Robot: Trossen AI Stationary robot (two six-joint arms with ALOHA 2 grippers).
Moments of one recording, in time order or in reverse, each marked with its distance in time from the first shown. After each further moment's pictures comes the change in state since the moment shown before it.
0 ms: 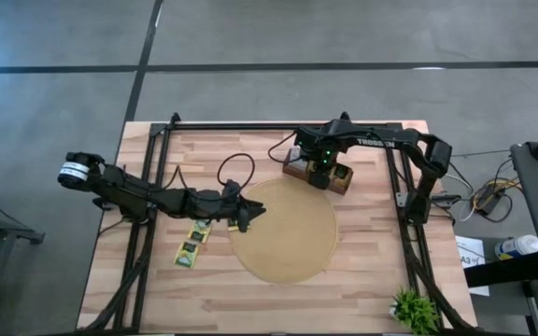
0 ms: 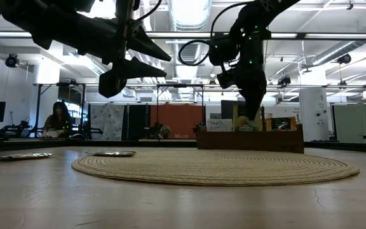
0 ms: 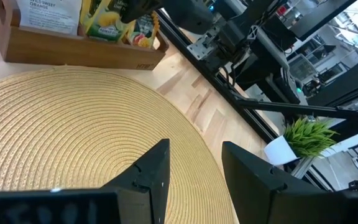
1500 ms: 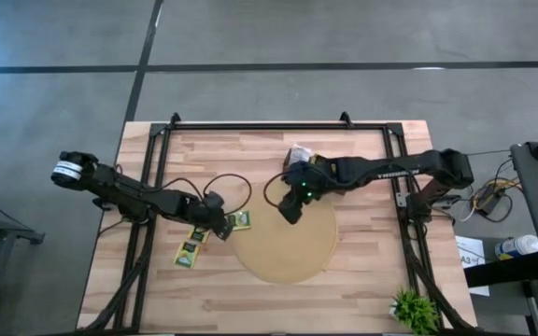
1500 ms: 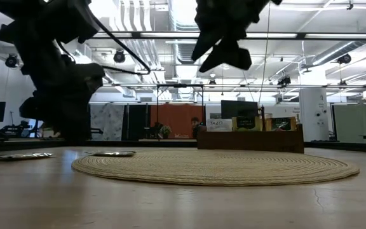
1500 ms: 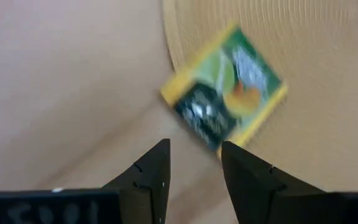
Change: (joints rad) left arm -0.046 -0.068 0.003 -0.878 0.079 -0.305; right arm 0.409 -0.166 -0.068 0.539 -0.064 0.678
